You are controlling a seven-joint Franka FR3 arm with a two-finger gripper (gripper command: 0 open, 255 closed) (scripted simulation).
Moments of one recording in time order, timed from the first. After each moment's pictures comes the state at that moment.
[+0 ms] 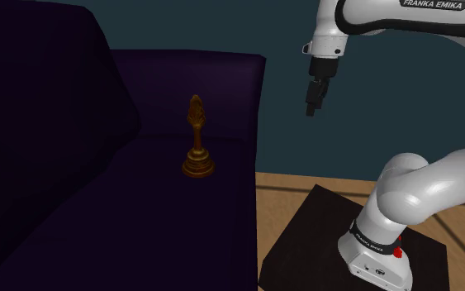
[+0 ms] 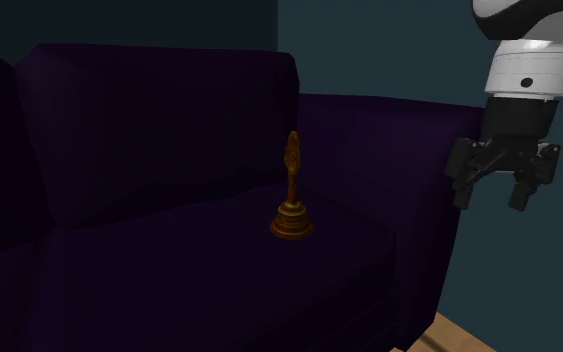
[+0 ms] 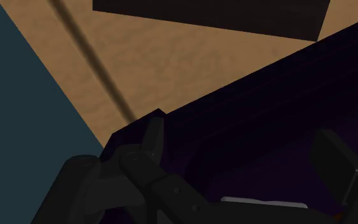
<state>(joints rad) -0.02 -0.75 -0.07 -2.28 0.01 1.45 -0.16</state>
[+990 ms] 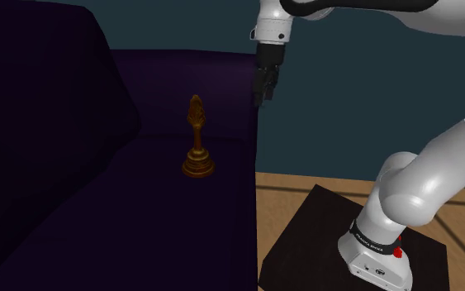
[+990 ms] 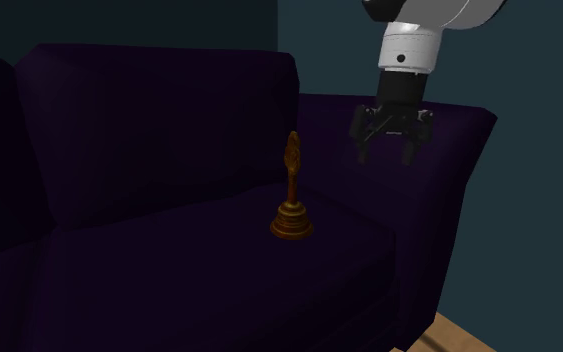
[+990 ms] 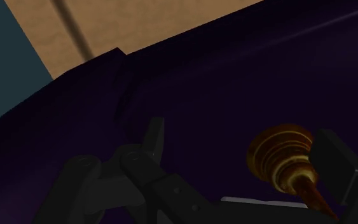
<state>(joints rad) 0.08 -0.39 0.08 -1.94 0.12 1.53 -0.04</state>
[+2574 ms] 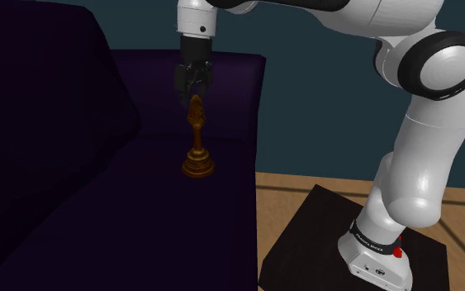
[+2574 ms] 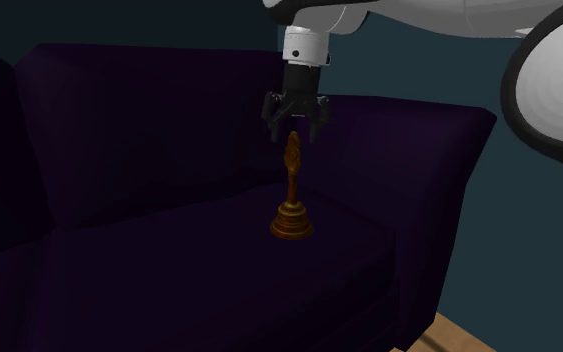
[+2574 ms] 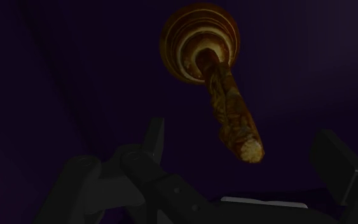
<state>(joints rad) 0.20 0.10 0.24 -1.39 0.07 1.55 0.11</state>
